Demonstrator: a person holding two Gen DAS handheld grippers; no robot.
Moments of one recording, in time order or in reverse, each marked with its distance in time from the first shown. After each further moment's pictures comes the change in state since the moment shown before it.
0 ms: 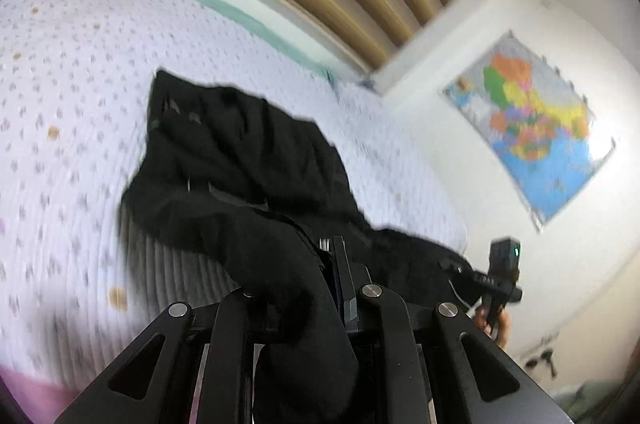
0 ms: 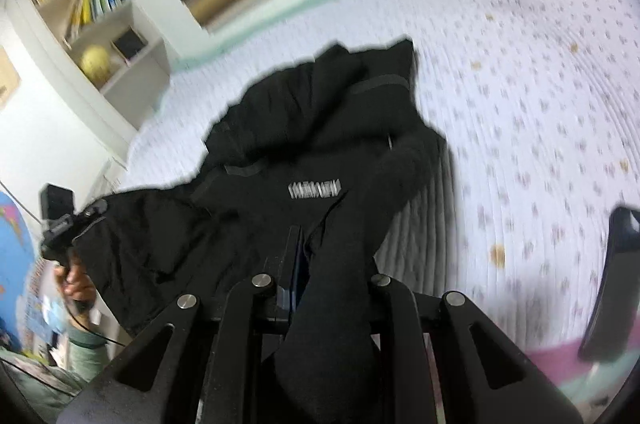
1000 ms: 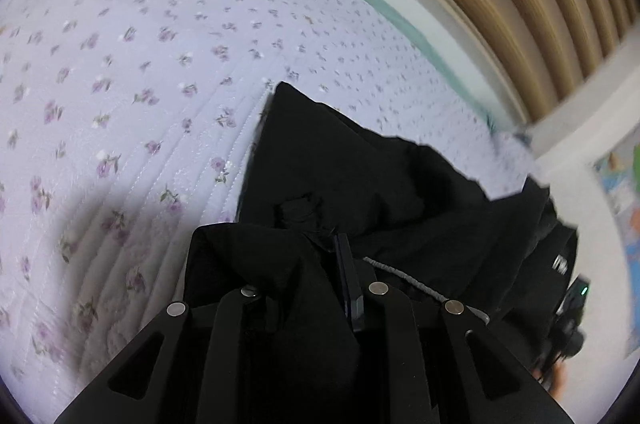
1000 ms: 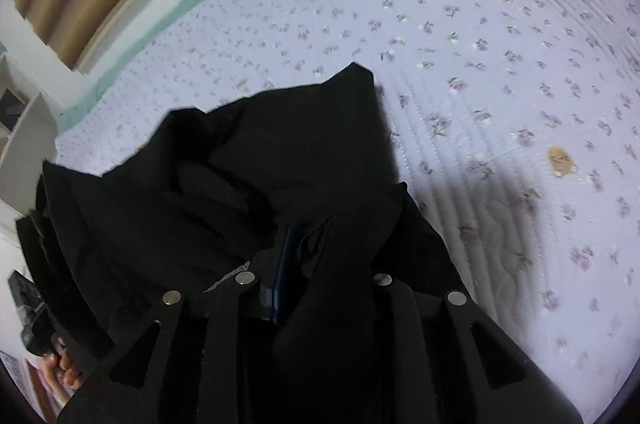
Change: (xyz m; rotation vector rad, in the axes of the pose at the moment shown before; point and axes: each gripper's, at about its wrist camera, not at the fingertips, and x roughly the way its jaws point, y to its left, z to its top) left arm 0.216 0.171 0.131 -0.179 -0.020 0.424; right arm 0.280 -0.088 0.170 0.154 0.092 -0.312
